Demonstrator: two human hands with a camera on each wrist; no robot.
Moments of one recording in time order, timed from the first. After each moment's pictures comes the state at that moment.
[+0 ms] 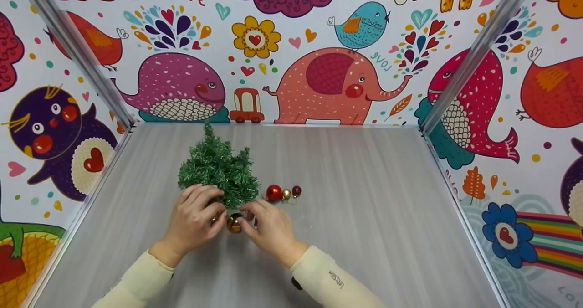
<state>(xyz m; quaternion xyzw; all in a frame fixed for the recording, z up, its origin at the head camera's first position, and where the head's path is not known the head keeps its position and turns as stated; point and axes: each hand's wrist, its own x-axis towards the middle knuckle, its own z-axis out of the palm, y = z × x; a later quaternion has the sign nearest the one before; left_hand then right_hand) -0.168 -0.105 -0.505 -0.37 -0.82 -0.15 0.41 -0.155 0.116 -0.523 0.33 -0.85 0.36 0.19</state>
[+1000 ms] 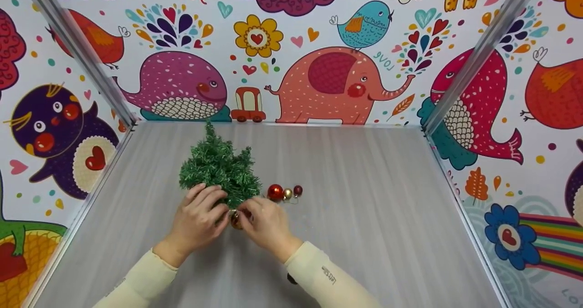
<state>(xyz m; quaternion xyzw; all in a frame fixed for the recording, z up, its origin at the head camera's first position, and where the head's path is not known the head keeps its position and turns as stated) -0.167 -0.101 -0.507 -0.37 -0.83 -0.08 0.41 -0.167 0.105 -0.527 0.33 -0.85 0.32 0.26</state>
